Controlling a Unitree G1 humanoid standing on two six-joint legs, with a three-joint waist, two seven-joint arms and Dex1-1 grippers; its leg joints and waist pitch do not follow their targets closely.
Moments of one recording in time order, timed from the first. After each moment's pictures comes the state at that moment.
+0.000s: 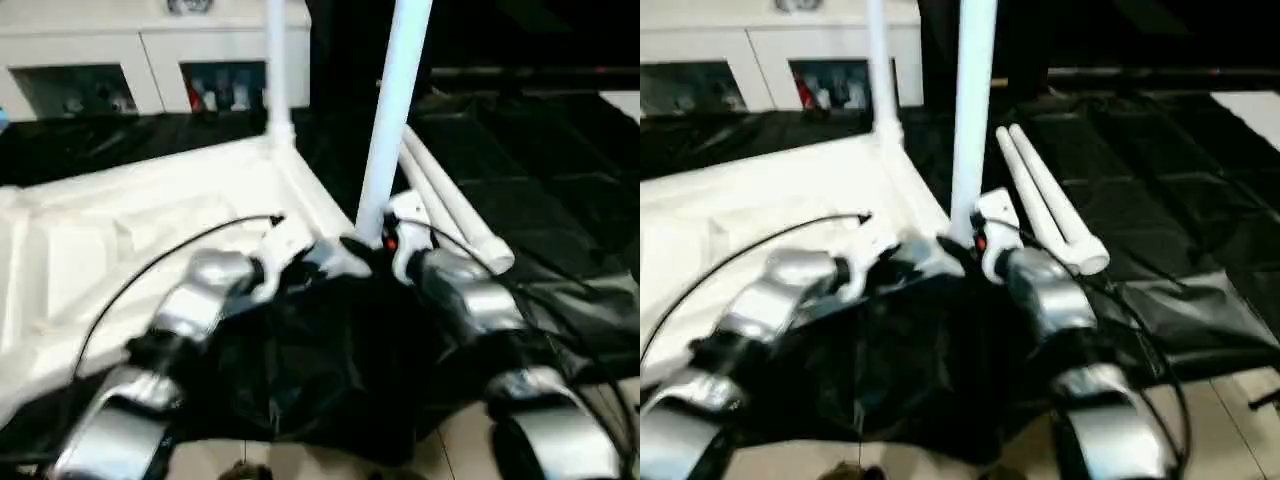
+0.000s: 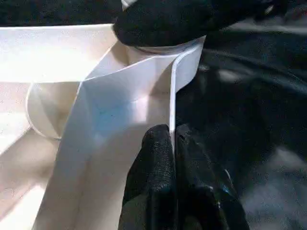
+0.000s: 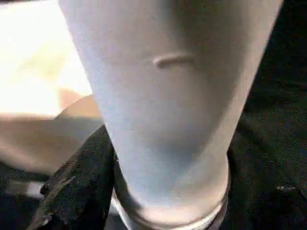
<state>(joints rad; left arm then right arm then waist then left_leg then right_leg) -0.65 0.20 -0.22 0.60 0.09 0.29 -0.79 -0.69 -0.03 -0.03 0.75 0.08 0.23 0.37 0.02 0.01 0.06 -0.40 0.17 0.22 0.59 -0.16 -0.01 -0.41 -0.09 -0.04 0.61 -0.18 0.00</state>
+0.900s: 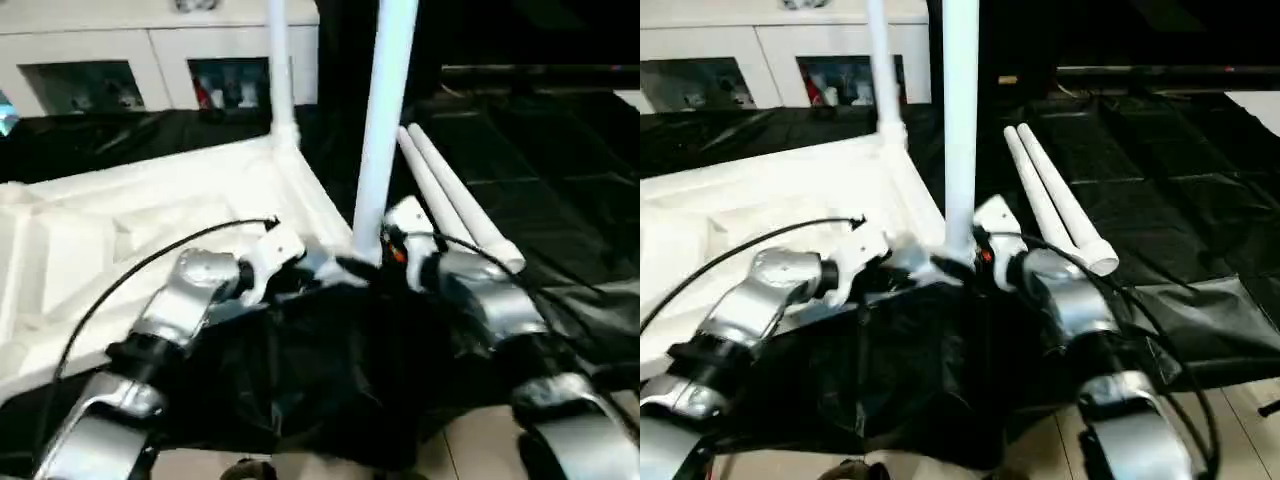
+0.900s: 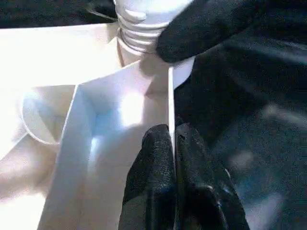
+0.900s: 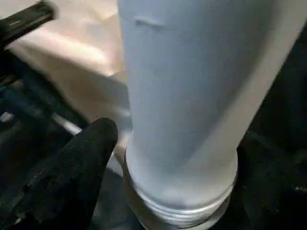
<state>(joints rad) -0.58 0.34 -0.26 0.50 0.05 0.18 -1.05 -0.60 -0.24 0.15 0.58 0.07 0.21 0.90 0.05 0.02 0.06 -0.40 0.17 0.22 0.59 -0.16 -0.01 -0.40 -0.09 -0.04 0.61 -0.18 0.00</state>
